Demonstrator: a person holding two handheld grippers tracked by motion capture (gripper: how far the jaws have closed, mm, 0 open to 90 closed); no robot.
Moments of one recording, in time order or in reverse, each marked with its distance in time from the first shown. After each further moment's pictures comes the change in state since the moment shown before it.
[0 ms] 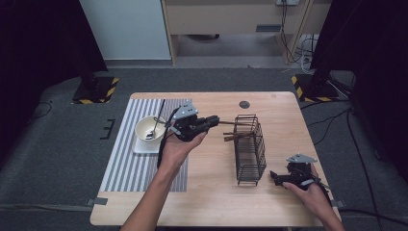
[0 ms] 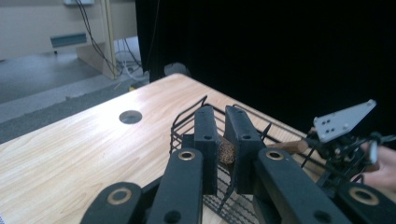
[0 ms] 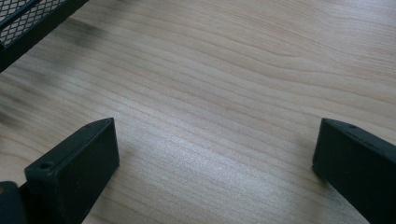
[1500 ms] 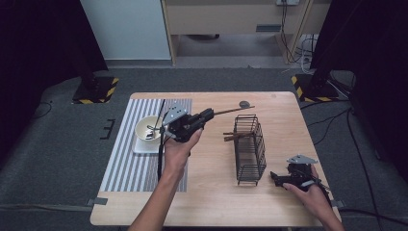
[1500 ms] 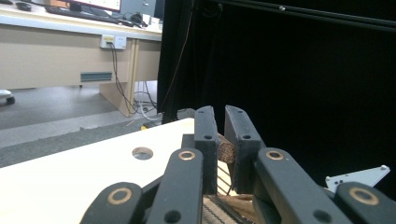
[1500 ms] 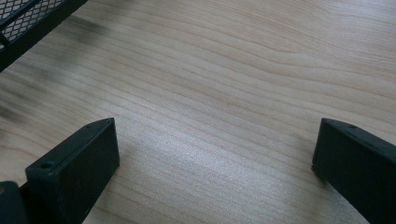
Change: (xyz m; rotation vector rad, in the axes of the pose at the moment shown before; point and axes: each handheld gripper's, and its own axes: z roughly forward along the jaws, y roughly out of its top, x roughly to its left) left arm 0.001 -0.011 -0.008 -0.209 0.090 -0.080; right arm 0.001 -0.002 -0.002 -0.001 -0.003 0.001
